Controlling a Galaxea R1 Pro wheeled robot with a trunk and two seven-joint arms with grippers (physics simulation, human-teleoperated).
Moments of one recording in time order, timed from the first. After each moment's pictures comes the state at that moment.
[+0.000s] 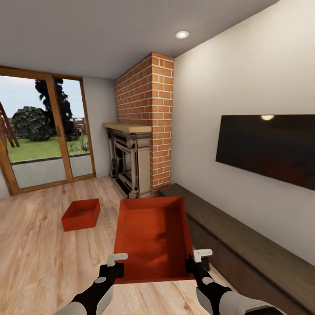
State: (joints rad) left arm -0.57 -0.08 -0.08 -0.23 0.11 -0.13 0.14; right arm -0.68 0.12 0.12 0.01 0.01 -0.39 -0.17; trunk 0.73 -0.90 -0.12
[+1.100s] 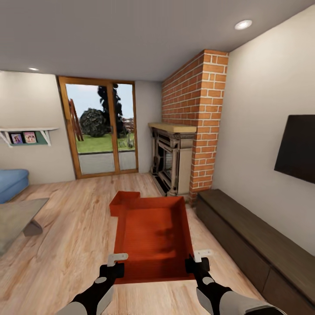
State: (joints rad) left arm -0.57 -0.08 -0.09 -0.23 0.11 -0.13 0.14; right arm -0.68 0.12 0.12 0.01 0.02 -0.39 -0.17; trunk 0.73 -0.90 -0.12
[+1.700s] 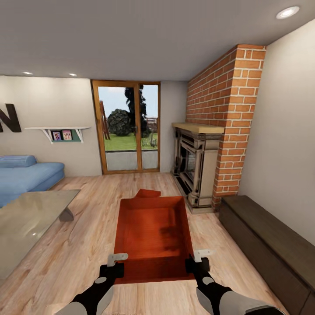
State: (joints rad) left arm -0.57 -0.08 -0.08 -0.23 0.11 -0.13 0.14; right arm -0.68 0.12 0.12 0.01 0.02 -0.39 -0.17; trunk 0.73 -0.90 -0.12
